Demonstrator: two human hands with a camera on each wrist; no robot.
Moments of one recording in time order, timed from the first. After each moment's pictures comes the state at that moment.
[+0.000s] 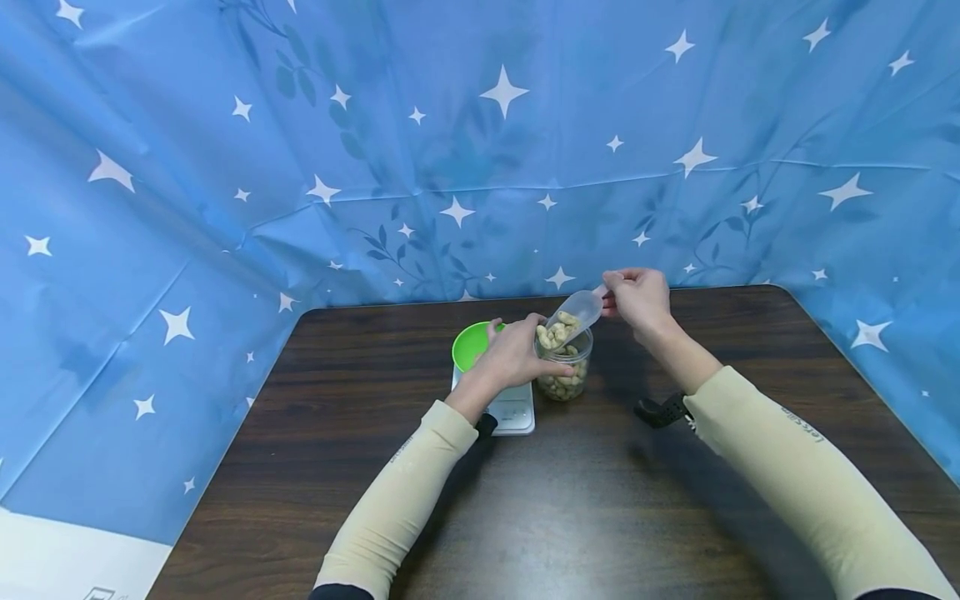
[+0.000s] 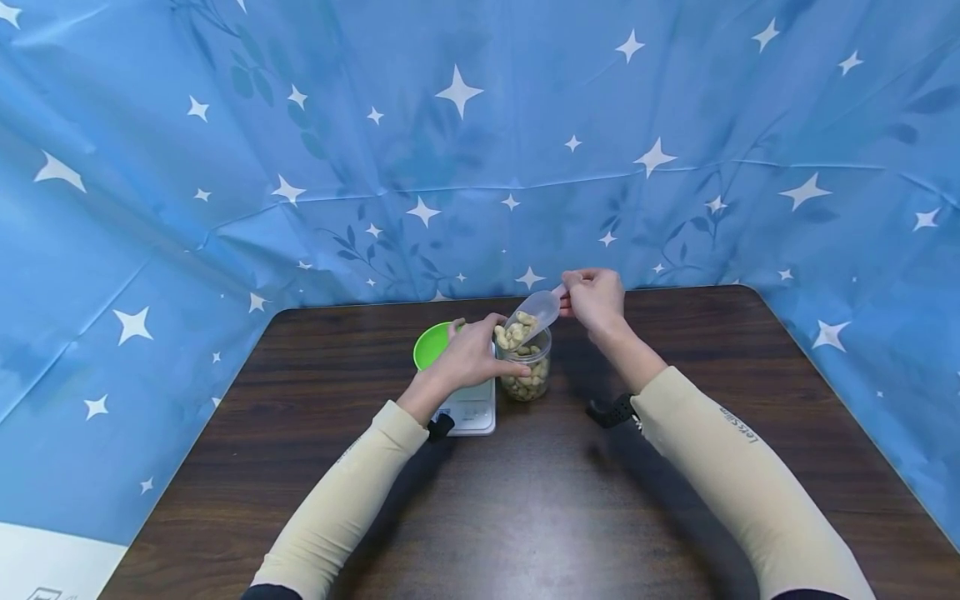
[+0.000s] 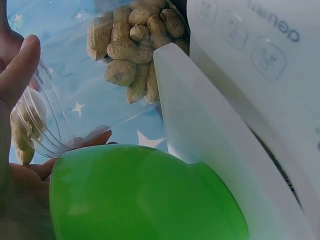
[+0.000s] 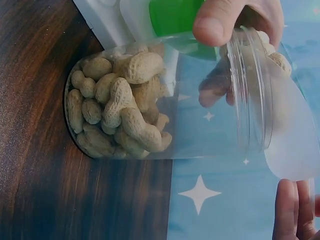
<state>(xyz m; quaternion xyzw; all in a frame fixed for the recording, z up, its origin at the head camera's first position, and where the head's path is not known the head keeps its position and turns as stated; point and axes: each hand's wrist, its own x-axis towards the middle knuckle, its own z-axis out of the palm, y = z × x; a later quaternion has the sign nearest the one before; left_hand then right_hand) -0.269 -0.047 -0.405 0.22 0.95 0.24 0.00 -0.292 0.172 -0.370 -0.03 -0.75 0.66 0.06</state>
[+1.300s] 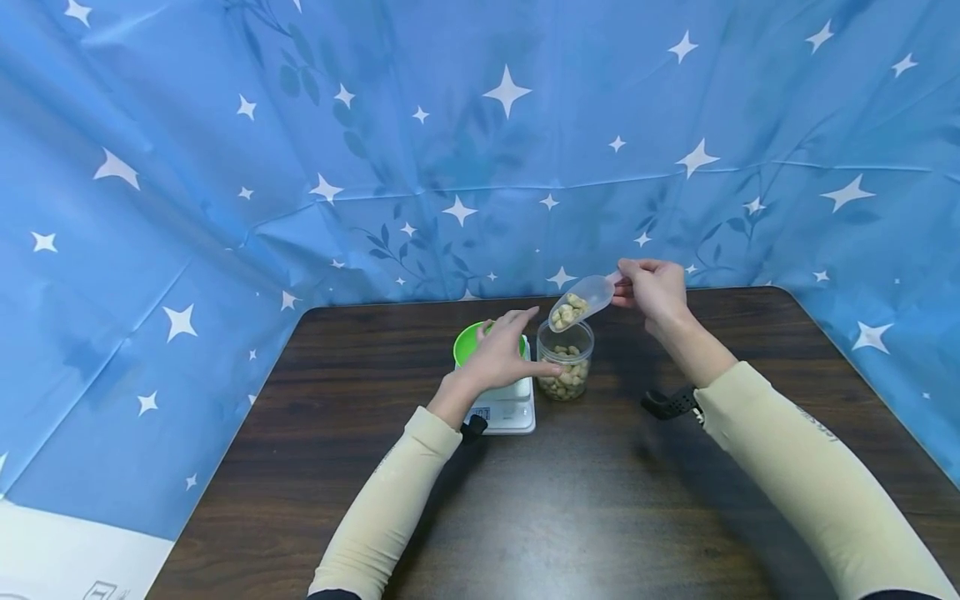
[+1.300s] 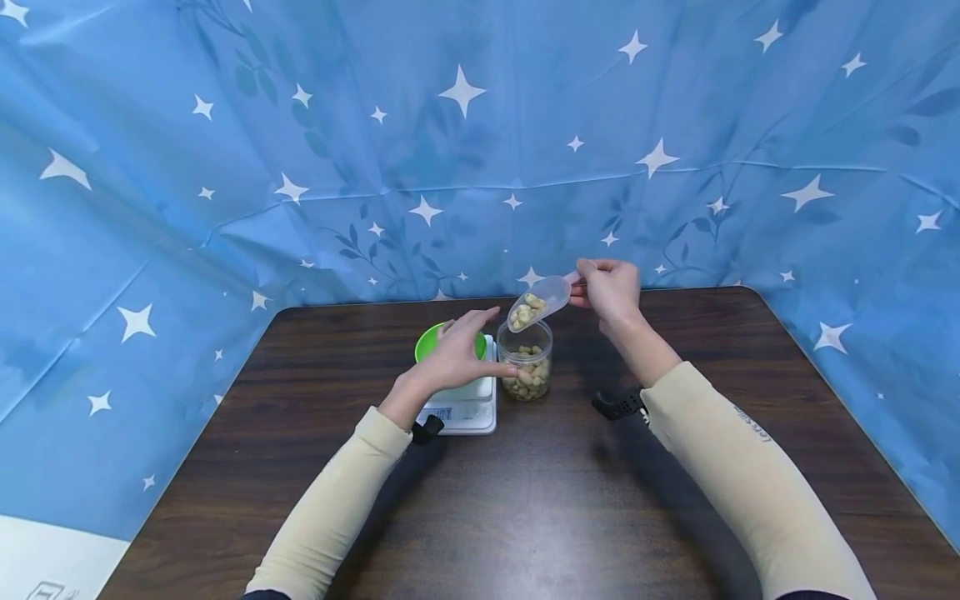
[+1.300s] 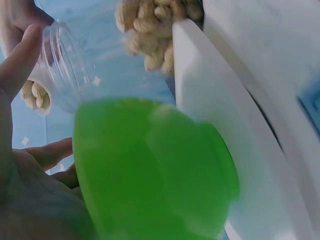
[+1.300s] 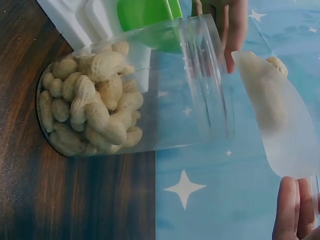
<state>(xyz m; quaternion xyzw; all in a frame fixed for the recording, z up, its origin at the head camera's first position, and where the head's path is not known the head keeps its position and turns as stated) -0.260 -0.075 -0.398 0.24 0.93 0.28 0.03 -0.295 0.184 -0.361 -0.06 -0.70 0.71 0.08</state>
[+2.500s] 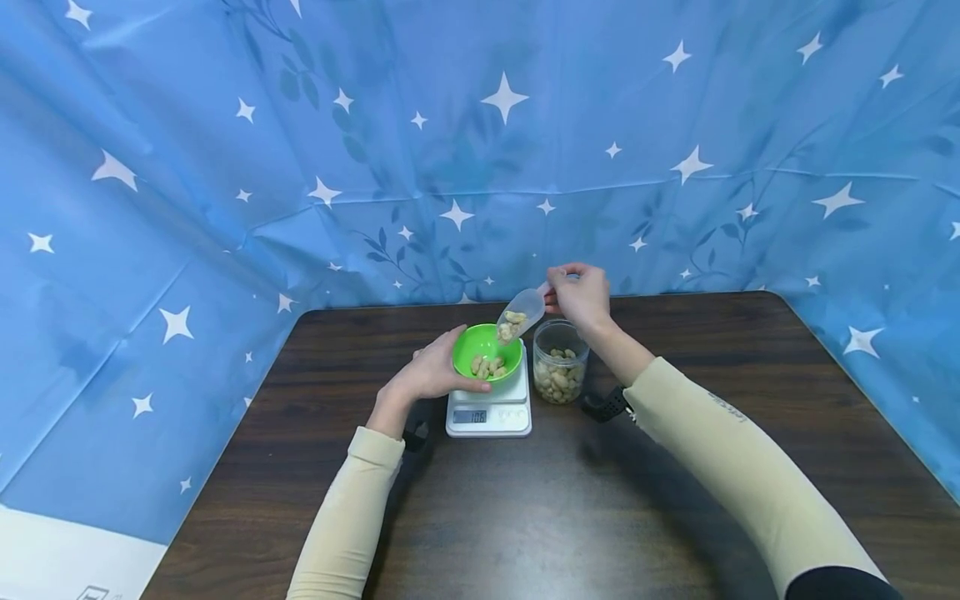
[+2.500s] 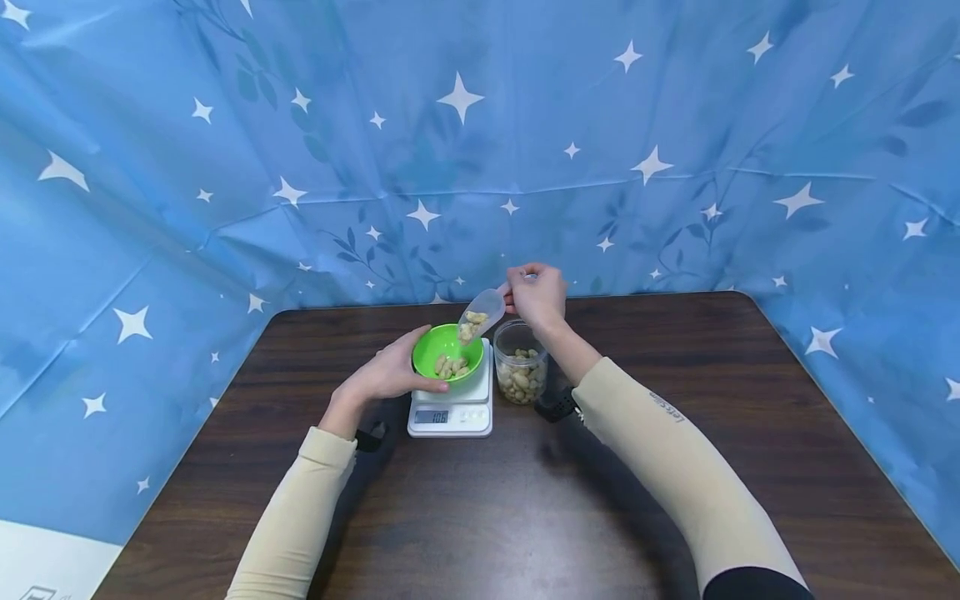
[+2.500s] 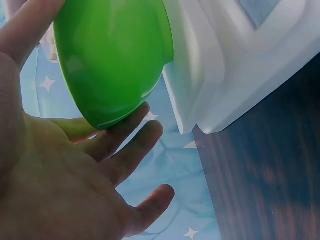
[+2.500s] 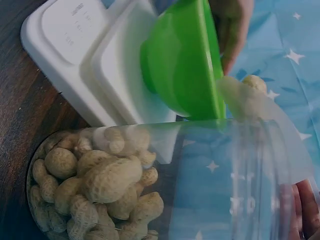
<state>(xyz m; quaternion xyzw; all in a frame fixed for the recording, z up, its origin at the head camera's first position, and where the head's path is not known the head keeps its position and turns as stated) -0.259 -0.162 -0.410 0.17 0.93 0.30 0.09 -0.306 0.100 -0.368 0.00 -0.74 0.66 0.09</state>
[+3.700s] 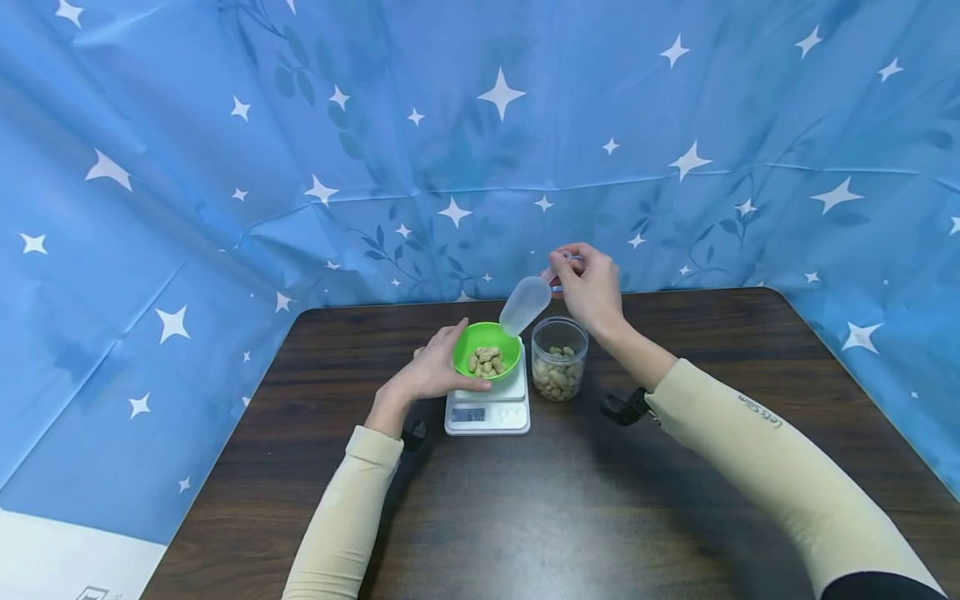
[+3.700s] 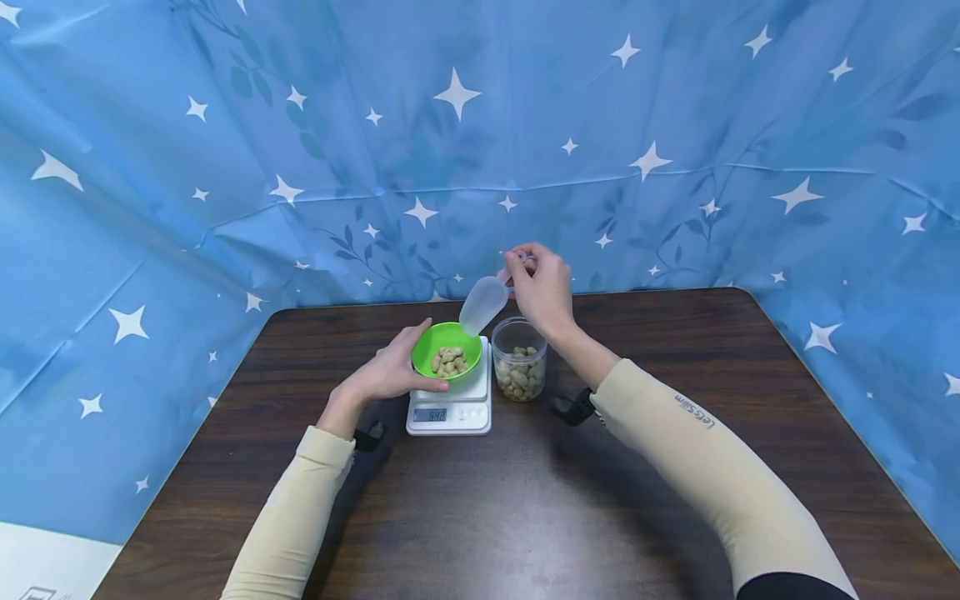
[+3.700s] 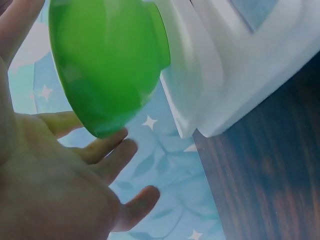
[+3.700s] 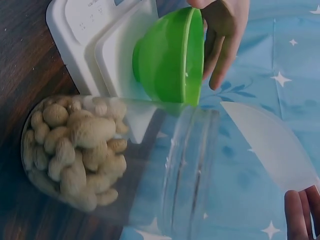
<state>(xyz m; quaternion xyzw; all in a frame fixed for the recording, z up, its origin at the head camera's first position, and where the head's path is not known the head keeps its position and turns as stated) -0.256 -0.160 -0.410 0.17 0.93 0.30 0.08 -0.281 0.109 -0.343 0.13 -0.78 0.57 0.22</state>
